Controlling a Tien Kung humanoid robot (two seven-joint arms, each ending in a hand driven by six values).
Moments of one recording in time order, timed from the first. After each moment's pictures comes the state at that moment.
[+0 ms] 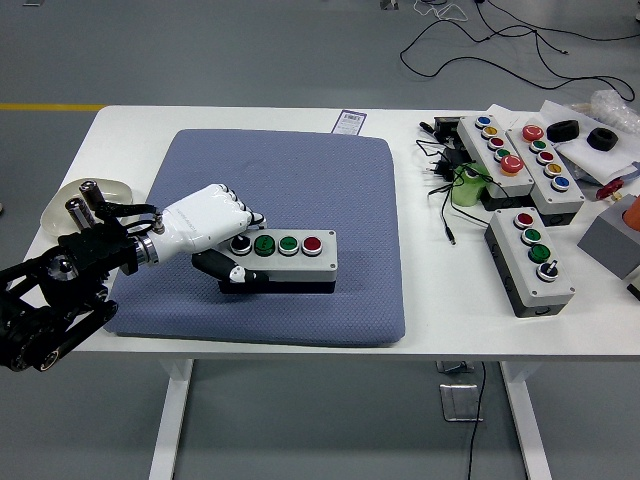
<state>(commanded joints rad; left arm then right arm) -0.79 0.40 -0.52 -0.86 2.20 0.38 -0.36 0.09 -0.03 1.25 0.18 -1.47 -0.19 -0.21</state>
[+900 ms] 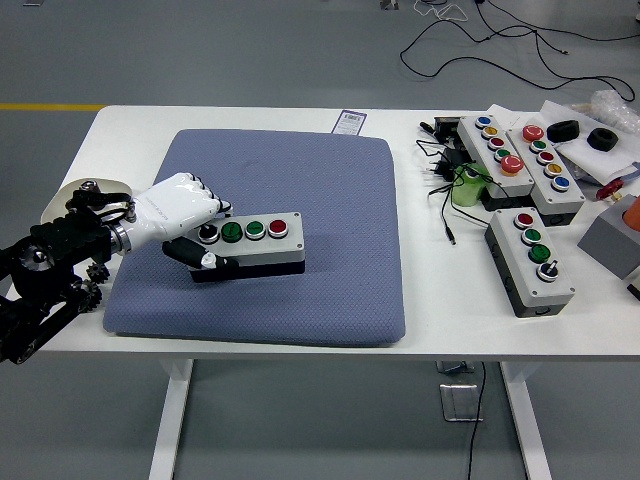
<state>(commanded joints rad) -0.79 0.44 -0.58 -0.84 2.27 0.32 -0.31 0.09 -0.03 1.27 0.18 -1.49 -0.19 -0.22</state>
